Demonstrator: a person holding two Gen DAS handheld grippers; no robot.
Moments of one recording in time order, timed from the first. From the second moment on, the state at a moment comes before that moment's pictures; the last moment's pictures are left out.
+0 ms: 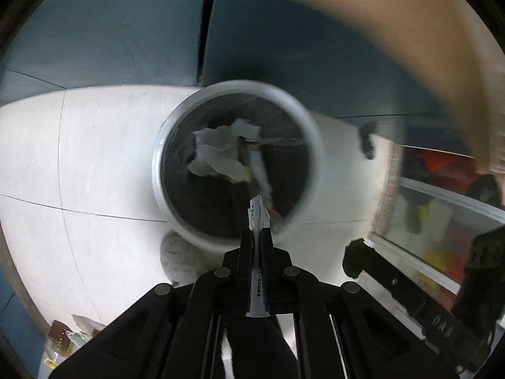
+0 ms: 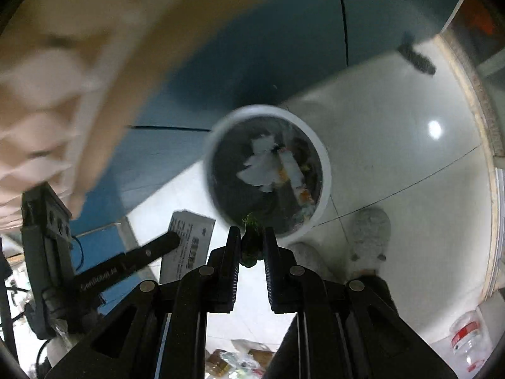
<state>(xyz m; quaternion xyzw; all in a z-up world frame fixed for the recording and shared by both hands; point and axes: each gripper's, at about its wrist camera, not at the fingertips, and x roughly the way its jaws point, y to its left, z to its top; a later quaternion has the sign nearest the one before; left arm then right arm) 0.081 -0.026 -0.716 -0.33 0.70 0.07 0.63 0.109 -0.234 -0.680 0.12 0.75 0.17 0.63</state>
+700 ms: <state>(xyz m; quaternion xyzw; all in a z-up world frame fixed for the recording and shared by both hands) 0.062 -0.005 -0.706 -0.18 0.71 0.17 0.66 0.112 -0.191 -0.754 -0.02 0.75 0.18 0.64</state>
